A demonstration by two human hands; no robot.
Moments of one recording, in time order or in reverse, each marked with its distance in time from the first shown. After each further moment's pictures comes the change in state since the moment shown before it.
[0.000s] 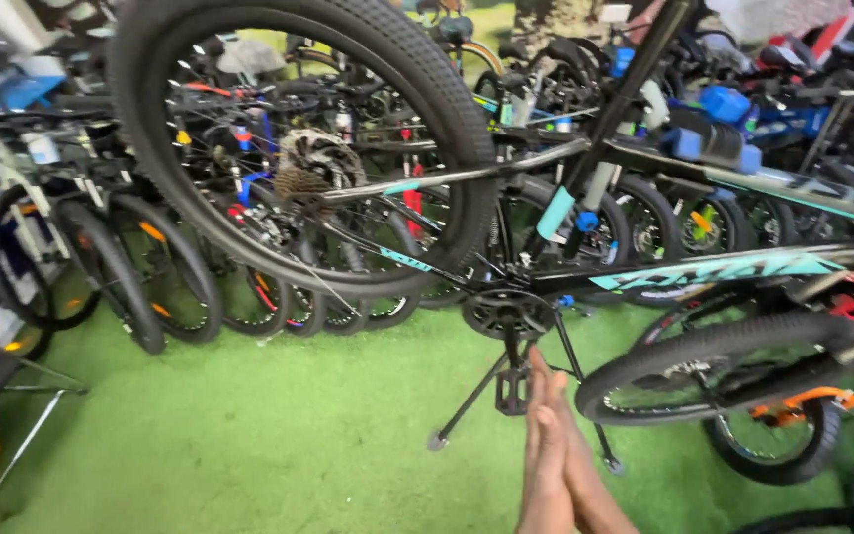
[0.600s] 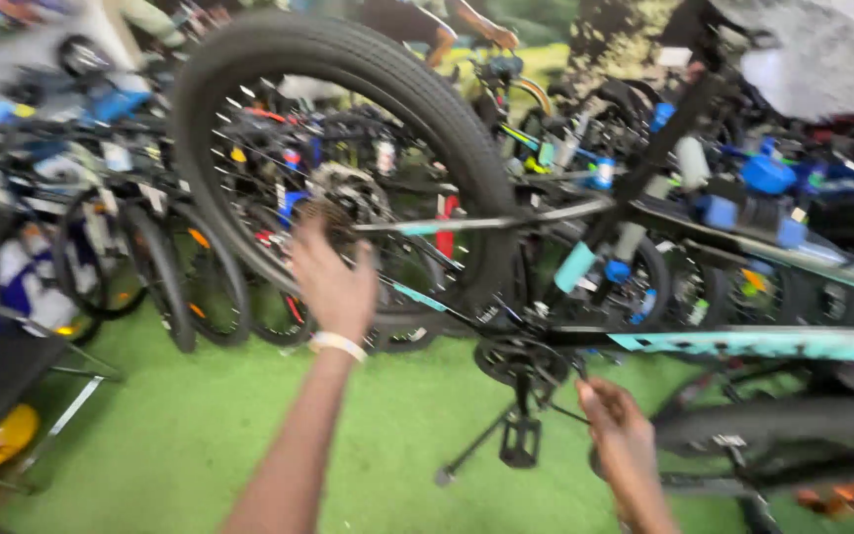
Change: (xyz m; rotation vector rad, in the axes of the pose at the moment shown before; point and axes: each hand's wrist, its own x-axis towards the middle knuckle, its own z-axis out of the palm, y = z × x) left_hand 0.163 0.223 -0.159 1.063 1.107 1.162; right_hand 0.069 -0.012 -0.065 0.313 0.360 0.305
